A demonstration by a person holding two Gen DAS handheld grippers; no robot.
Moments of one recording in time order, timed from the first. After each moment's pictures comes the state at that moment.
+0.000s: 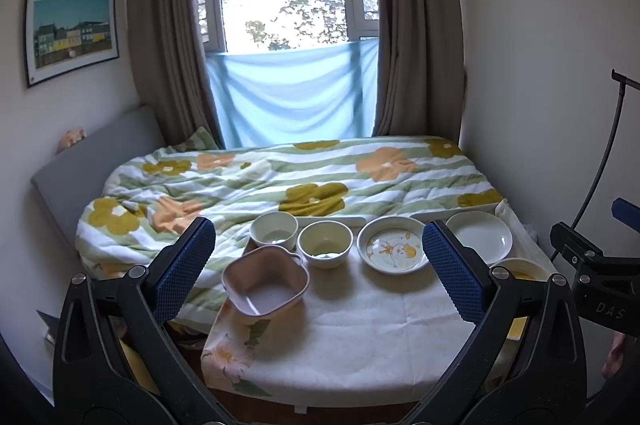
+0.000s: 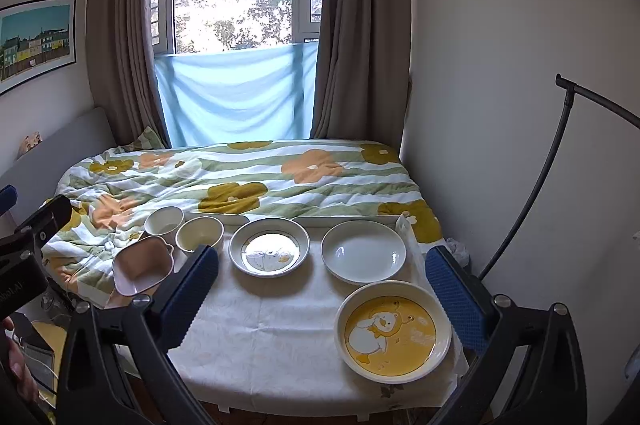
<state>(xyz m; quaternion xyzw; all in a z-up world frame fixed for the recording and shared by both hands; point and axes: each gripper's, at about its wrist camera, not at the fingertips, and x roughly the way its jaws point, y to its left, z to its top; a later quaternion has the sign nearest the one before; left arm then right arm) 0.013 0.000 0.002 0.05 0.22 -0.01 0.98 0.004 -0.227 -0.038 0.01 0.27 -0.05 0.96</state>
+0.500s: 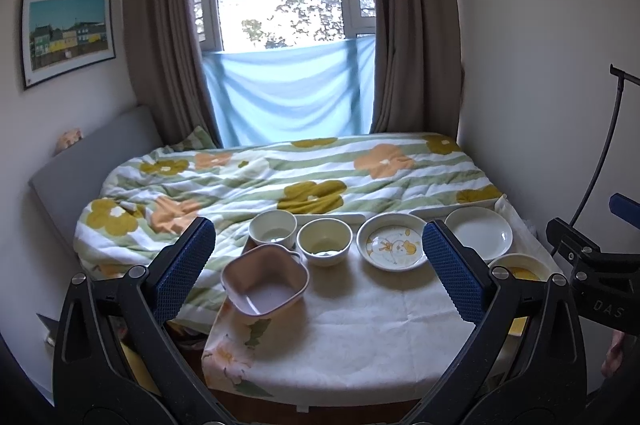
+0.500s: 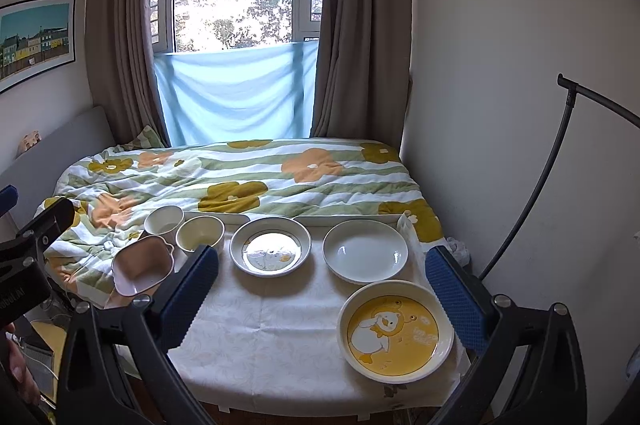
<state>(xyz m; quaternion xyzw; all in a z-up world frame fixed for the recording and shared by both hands) 0.015 0.003 -0.002 0.05 0.22 -0.01 0.97 0.006 -0.227 -0.037 0.01 0.28 -0.05 0.96</state>
